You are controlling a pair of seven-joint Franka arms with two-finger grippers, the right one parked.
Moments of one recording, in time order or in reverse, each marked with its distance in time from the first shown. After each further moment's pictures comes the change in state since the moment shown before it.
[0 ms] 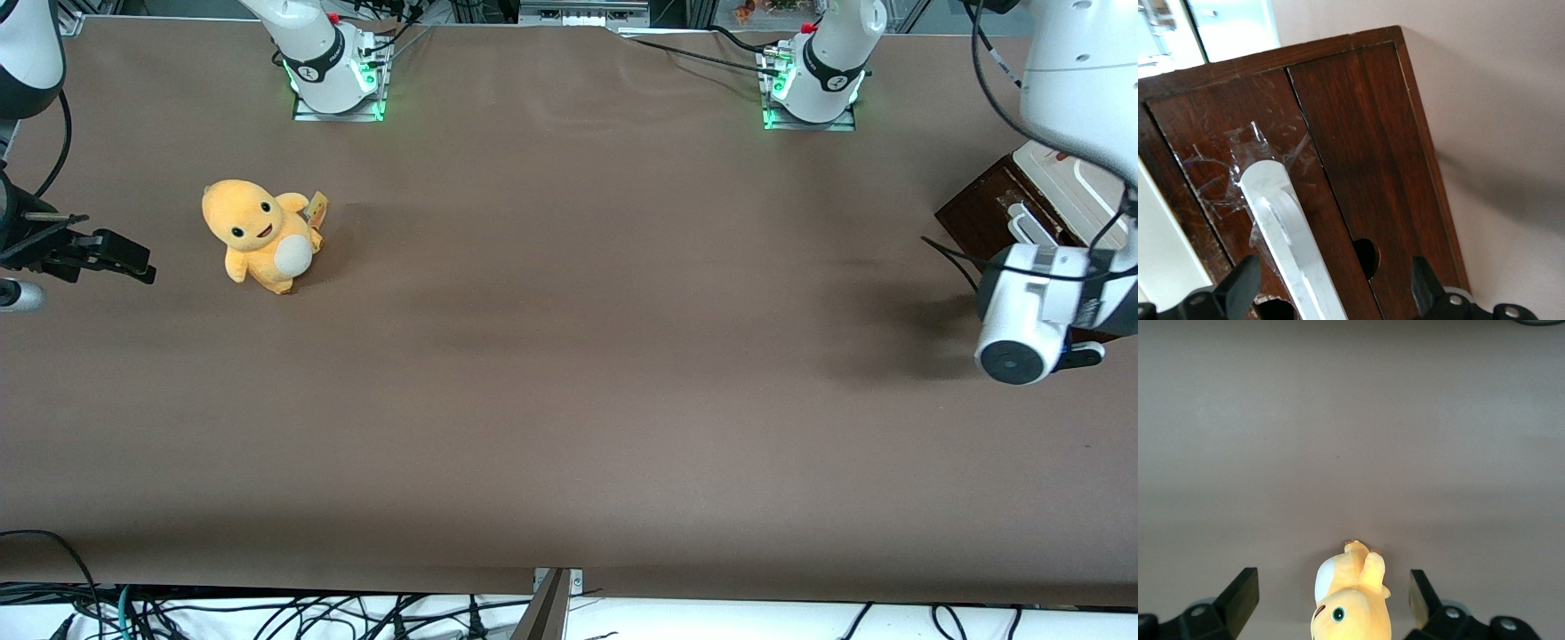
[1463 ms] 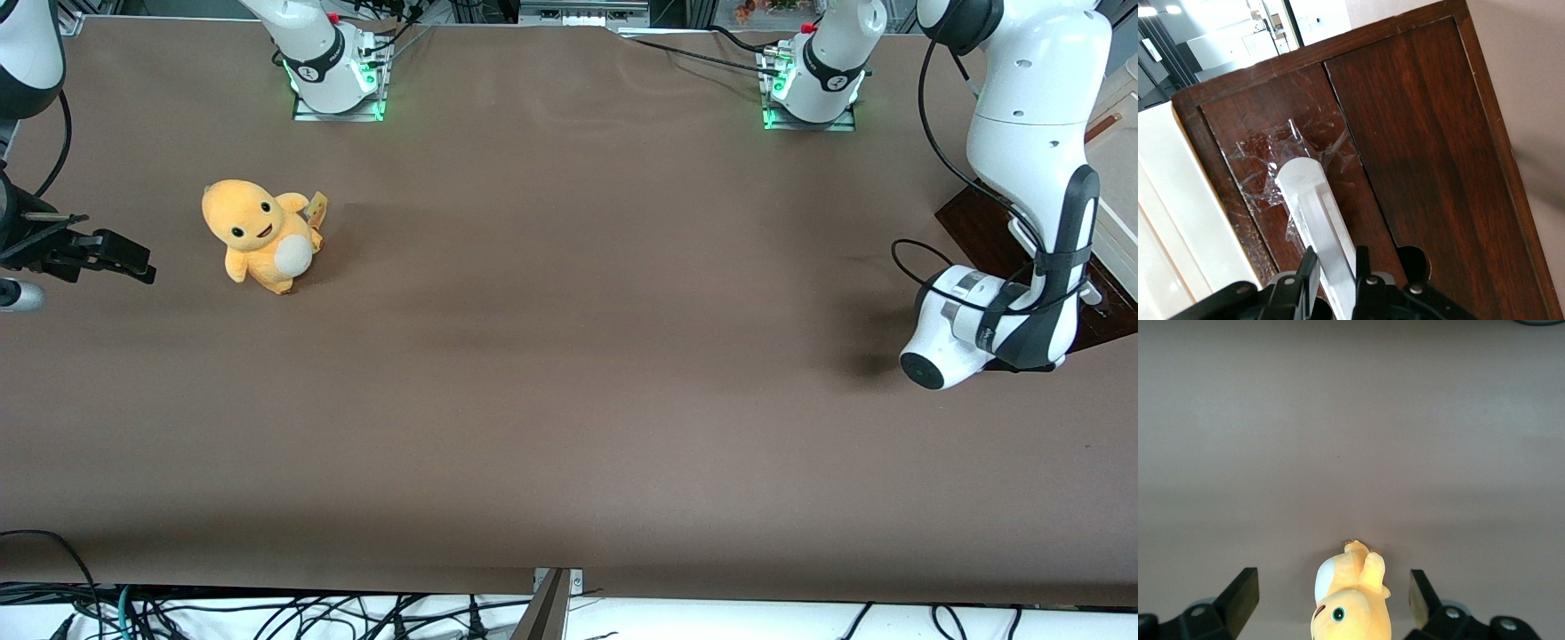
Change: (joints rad) arm -0.061 0.110 0.008 0.004 0.217 -0.152 -0.084
